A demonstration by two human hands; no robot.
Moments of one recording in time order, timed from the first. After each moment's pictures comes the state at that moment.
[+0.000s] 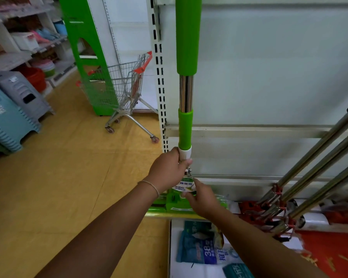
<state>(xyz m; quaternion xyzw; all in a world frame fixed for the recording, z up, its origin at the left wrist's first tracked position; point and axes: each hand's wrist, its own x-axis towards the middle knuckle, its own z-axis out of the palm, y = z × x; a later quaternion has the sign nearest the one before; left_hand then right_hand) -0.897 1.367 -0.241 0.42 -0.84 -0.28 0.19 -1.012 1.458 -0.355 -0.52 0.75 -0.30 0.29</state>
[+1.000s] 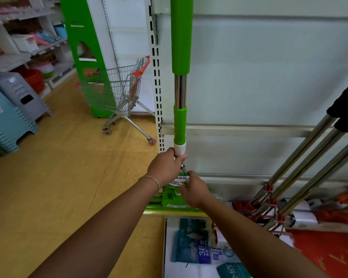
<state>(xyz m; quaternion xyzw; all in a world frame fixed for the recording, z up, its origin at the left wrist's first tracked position) -0.904 1.378 -0.245 0.48 -0.82 -0.28 0.17 -1.003 1.461 -0.314 -0.47 0.78 -0.25 0.32</state>
